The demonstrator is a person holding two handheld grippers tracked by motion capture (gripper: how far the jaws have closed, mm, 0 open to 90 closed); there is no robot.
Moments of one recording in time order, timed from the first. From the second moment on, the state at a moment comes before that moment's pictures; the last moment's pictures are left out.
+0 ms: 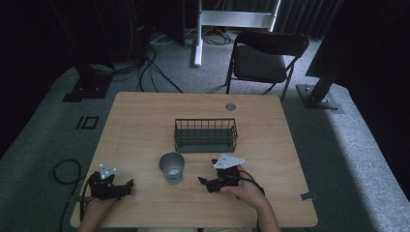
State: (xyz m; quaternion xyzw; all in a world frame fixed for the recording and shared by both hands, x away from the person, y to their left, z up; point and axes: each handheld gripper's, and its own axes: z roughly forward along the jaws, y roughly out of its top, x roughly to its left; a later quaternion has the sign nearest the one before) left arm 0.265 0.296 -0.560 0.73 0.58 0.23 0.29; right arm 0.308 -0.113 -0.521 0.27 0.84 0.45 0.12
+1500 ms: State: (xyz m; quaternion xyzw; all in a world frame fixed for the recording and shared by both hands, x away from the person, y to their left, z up) left arm 0.265 0.296 -0.560 0.73 0.58 0.23 0.29; right arm 0.318 -0.018 -0.524 0.21 0.83 0.51 0.09
